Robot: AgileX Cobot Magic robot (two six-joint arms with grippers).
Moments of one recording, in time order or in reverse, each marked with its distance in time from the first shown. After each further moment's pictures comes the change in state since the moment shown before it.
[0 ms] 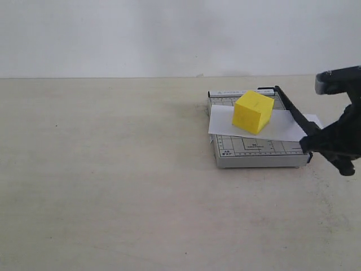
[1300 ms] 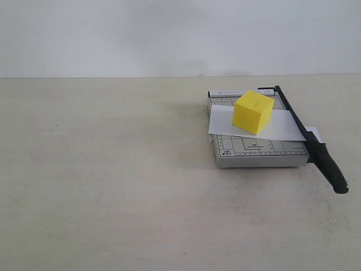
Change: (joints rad) left arm 0.000 0.000 0.000 0.004 -0.002 0.000; right arm 0.010 -1.094 0.384 0.185 -0.140 0.031
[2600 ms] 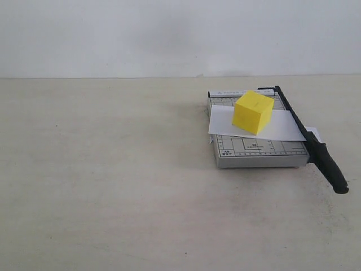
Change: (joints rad) left arm 0.000 -0.017 0.002 0.004 -0.018 0.000; right arm -0.213 -0.413 0.371 -0.411 0.052 0.145
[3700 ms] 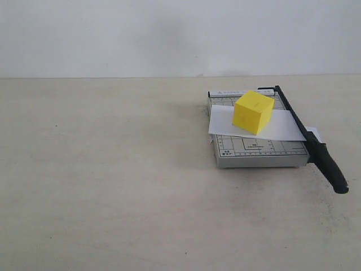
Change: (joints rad) left arm 0.000 0.000 0.000 0.000 -0.002 0.000; right arm -0.003 0.000 0.027 0.260 -0.029 -0.344
